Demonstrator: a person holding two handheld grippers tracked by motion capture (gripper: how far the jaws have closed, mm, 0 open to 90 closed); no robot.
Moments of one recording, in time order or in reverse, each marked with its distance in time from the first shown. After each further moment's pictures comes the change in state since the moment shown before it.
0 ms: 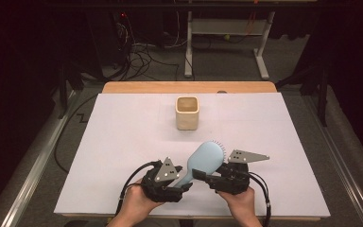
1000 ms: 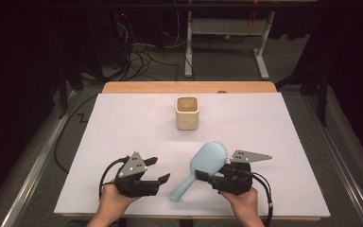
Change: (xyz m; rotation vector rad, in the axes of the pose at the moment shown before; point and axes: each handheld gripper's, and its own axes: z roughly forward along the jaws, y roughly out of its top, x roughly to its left) left arm 0.038 -0.038 -0.046 -0.141 0.084 -0.128; right arm -0.003 -0.002 -0.005 0.026 -0.013 0.015
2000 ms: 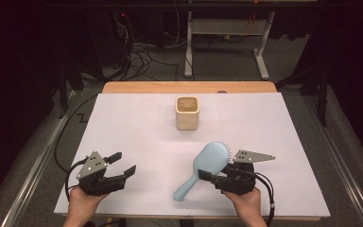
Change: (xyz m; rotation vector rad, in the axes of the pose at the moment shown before) left arm 0.048 -0.045 -0.051 -0.089 0.169 -0.102; right arm -0.003 0.000 -0.007 0.002 -0.023 -0.003
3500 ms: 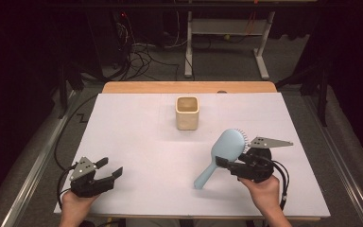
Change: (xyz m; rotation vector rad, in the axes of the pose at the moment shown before) left arm 0.032 -0.044 0.005 0.052 0.095 -0.091; right arm -0.019 0.032 -0.034 0.057 -0.179 0.004
